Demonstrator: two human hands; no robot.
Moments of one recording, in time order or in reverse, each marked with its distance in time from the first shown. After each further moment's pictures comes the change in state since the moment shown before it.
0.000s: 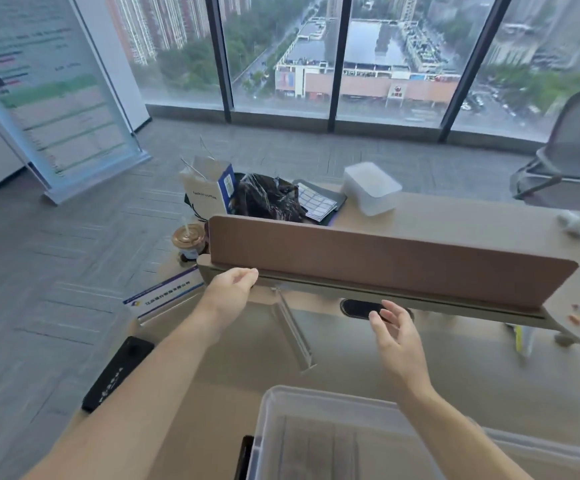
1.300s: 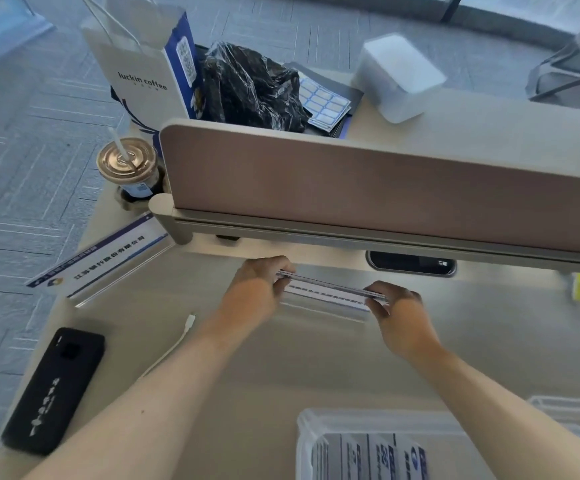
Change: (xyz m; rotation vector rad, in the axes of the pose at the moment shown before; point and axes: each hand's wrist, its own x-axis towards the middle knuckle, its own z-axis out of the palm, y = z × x) left_hand 0.177 -0.149 0.073 0.470 -0.182 0.445; right_hand 0.123 0.121 0.102 -0.797 -0.152 -0.046
